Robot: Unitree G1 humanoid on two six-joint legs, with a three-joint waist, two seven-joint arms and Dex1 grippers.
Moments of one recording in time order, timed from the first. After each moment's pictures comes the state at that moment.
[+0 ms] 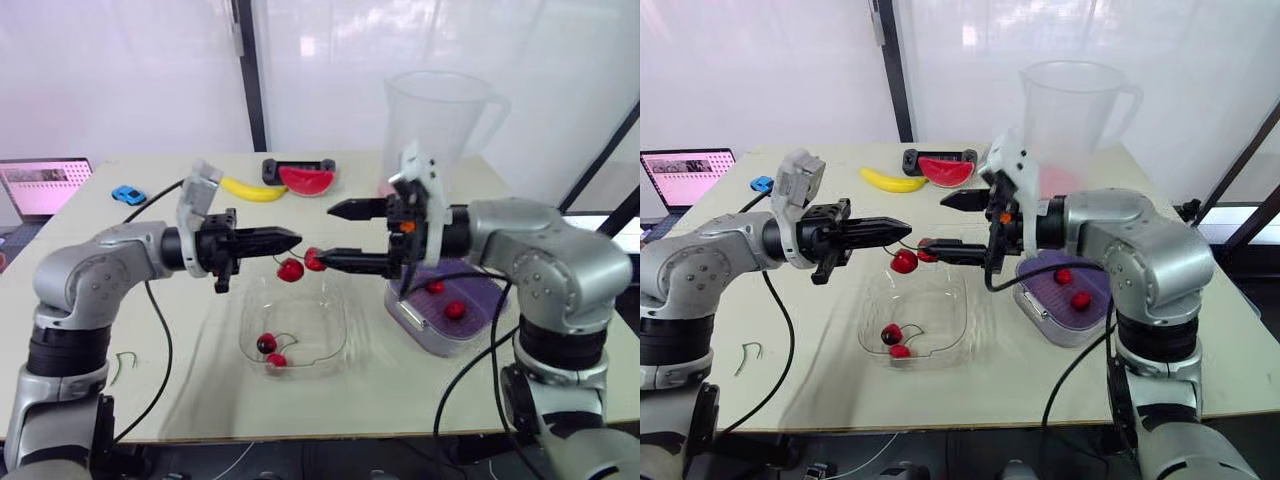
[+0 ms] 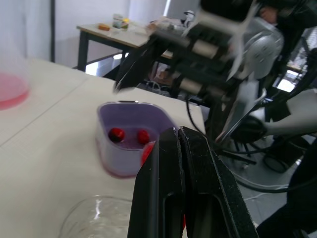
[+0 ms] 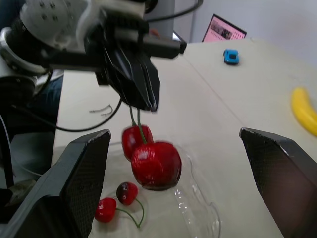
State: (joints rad) left arm -0.77 0.70 0.13 -0.16 -0.93 0.95 -1.09; right arm -0.87 -0.48 -0.04 -0.47 0.49 1.14 0.99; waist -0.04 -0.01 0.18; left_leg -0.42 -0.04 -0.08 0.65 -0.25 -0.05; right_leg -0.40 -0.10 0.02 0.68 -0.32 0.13
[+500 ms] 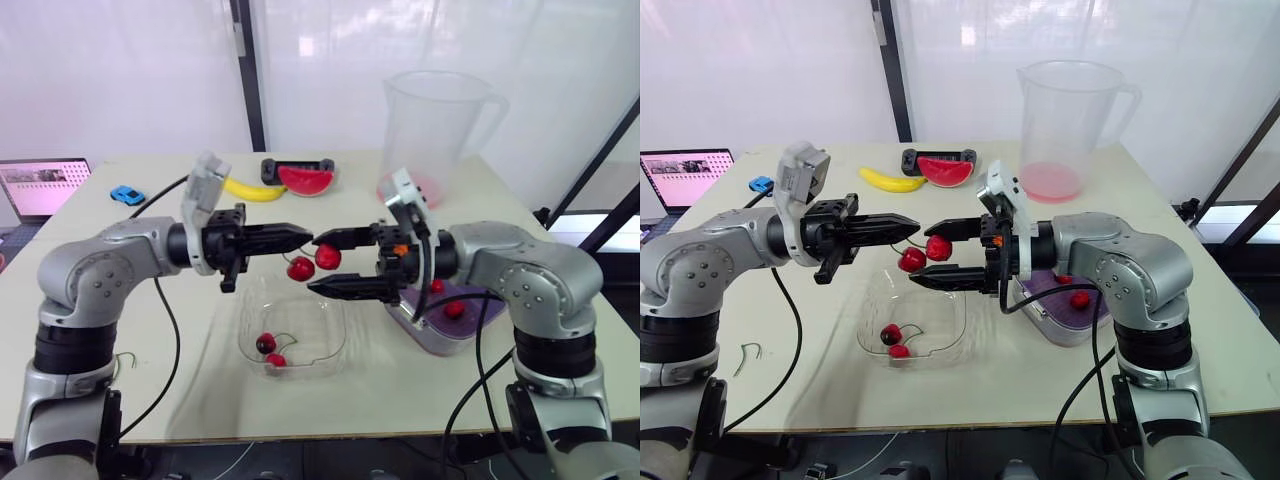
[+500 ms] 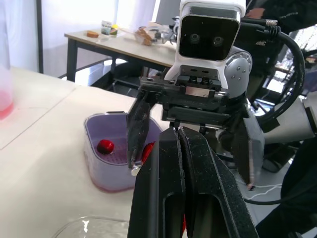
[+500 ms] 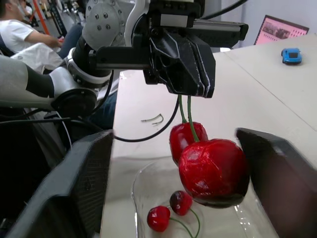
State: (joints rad) left arm -0.79 0.67 0.13 -0.20 -0.97 0.97 -1.04; right arm -0.84 -0.49 -0.03 -0.37 0.72 1.11 0.97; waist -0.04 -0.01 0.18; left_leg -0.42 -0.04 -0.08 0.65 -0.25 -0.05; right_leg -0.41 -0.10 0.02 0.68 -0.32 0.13
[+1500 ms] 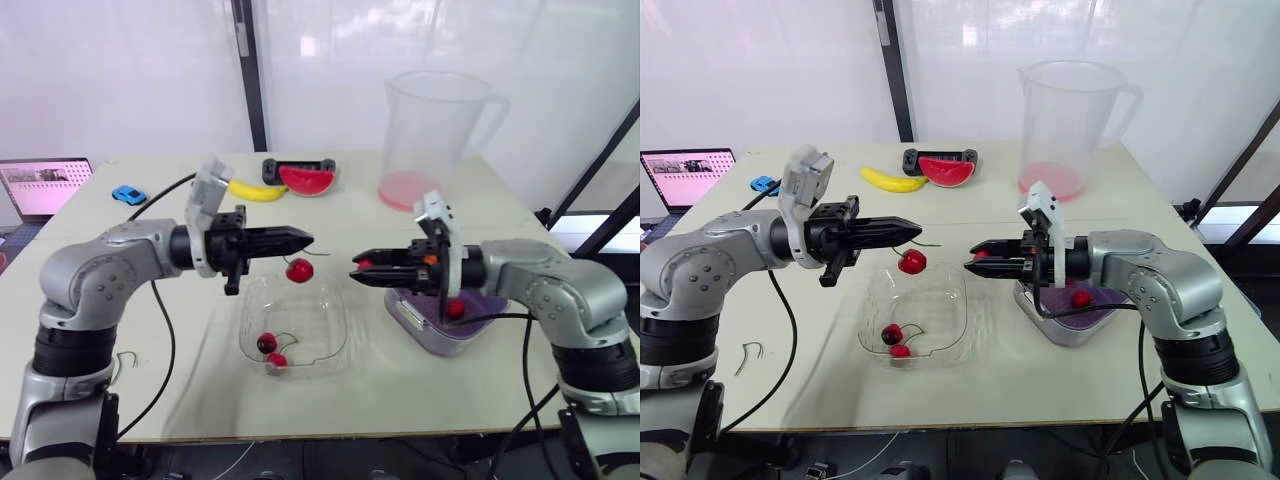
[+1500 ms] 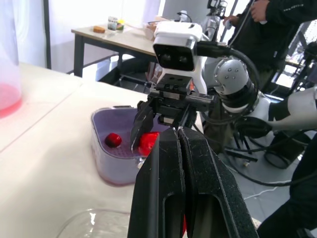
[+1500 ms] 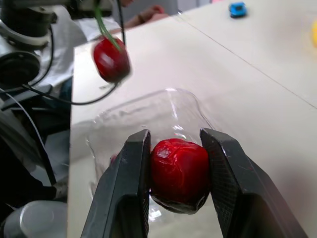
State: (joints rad) left arm -0.78 0.68 0.11 -0.19 -0.95 0.93 -1.04; right arm -0.69 -0.79 -0.04 -0.27 0.73 0.95 1.00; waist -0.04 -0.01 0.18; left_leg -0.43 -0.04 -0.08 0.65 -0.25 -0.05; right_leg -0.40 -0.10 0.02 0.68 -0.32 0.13
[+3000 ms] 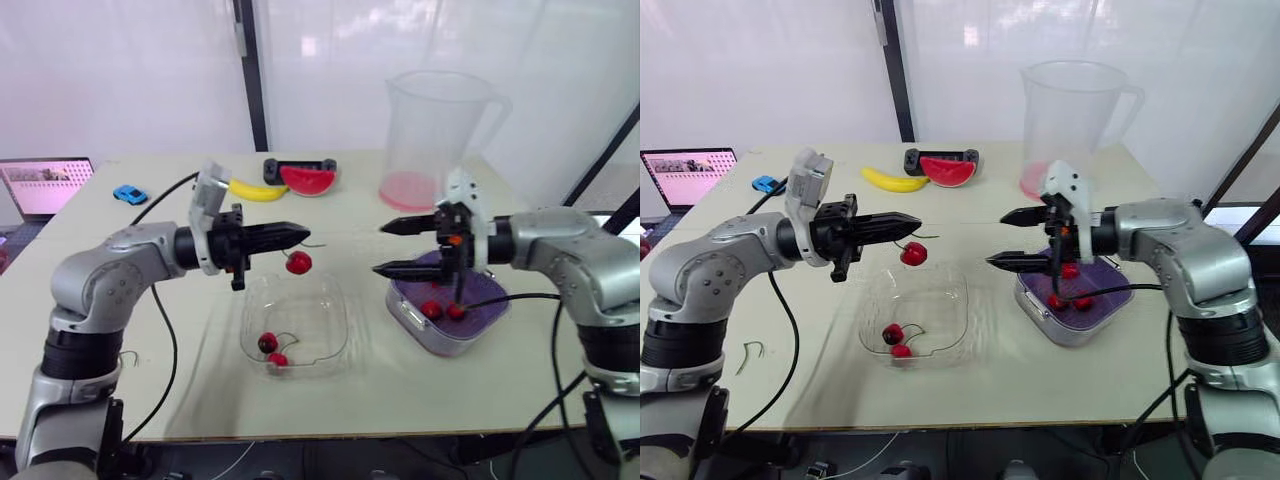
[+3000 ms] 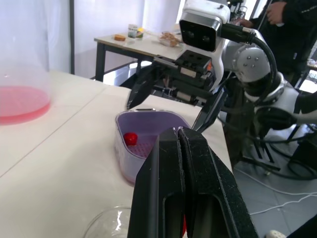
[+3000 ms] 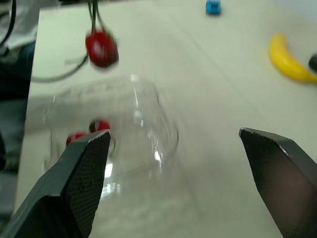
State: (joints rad) left arm -0.76 0.65 0.09 -0.16 -0.89 0.85 -1.02; right arm -0.82 -0.73 0.03 -0.23 0.54 0.86 1.05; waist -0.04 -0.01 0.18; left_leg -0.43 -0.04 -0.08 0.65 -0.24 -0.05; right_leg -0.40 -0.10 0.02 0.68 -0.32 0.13
